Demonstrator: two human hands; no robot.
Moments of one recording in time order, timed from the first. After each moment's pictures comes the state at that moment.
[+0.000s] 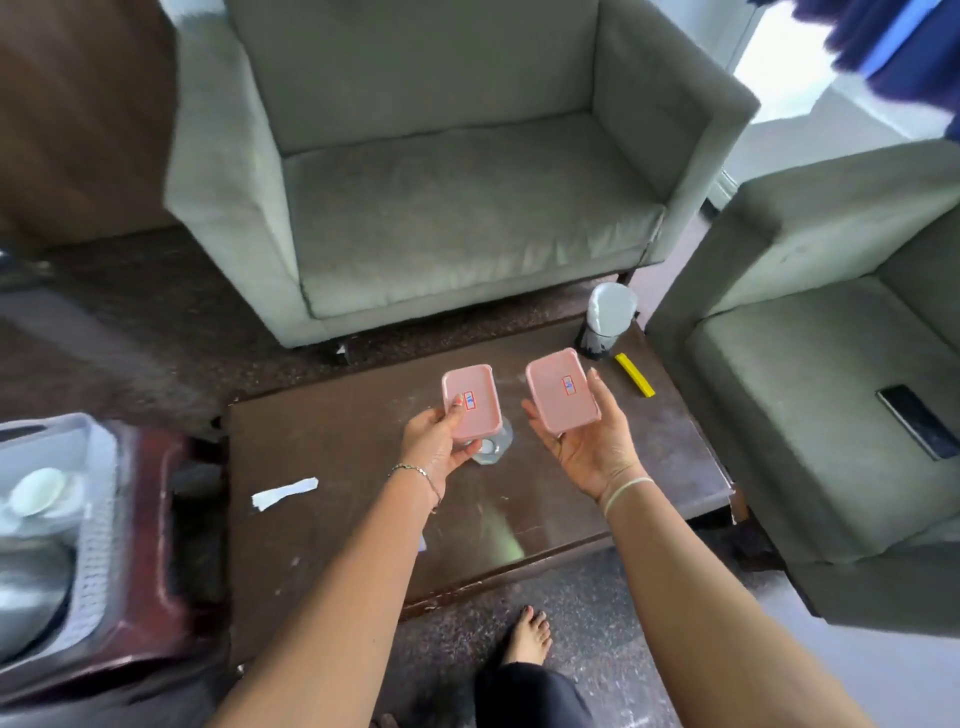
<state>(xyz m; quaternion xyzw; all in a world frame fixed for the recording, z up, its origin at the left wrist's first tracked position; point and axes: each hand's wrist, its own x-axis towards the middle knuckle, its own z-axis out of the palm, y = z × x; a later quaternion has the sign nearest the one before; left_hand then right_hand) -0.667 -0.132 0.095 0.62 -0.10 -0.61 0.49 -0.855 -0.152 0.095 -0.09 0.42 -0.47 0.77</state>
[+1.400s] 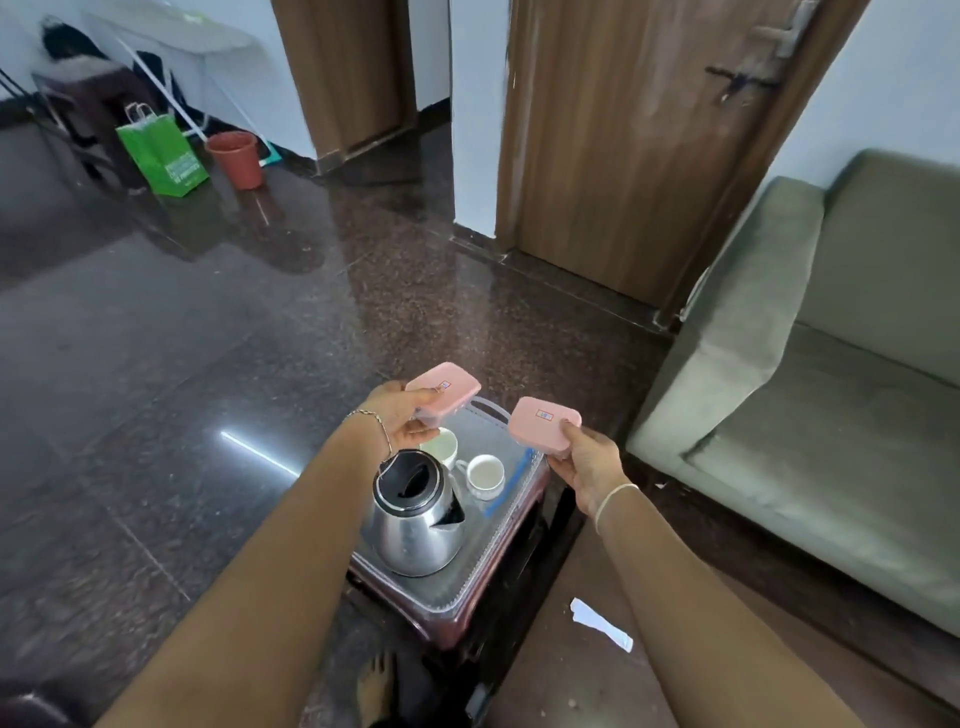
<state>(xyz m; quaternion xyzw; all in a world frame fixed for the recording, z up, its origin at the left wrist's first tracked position) -0.093 0.043 0.188 0.66 0.09 -0.39 0.63 -0.246 -0.135 0.130 -0.40 0.51 -0.15 0.74</state>
